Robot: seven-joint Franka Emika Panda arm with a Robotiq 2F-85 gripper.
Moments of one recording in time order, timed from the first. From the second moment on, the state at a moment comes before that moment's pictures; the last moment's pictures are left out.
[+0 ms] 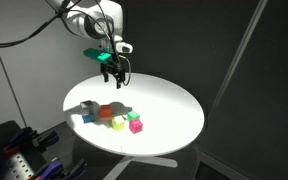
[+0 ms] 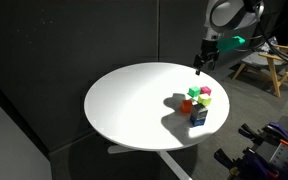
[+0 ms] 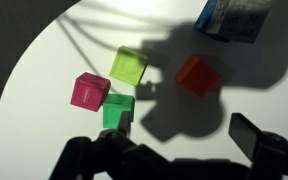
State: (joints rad) arm -0.02 0.07 -0.06 -2.28 -0.02 2.35 0.02
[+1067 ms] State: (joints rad) arm -0.02 -0.40 -0.05 -2.47 -0.03 2.01 -0.01
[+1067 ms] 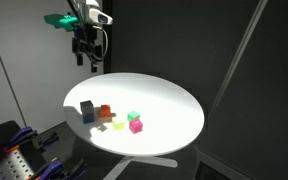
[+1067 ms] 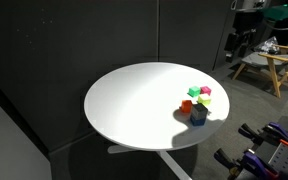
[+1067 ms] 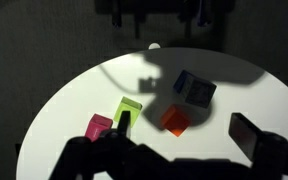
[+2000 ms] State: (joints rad) arm -0.02 -0.67 -0.06 -2.55 -0.02 1.88 -0.04
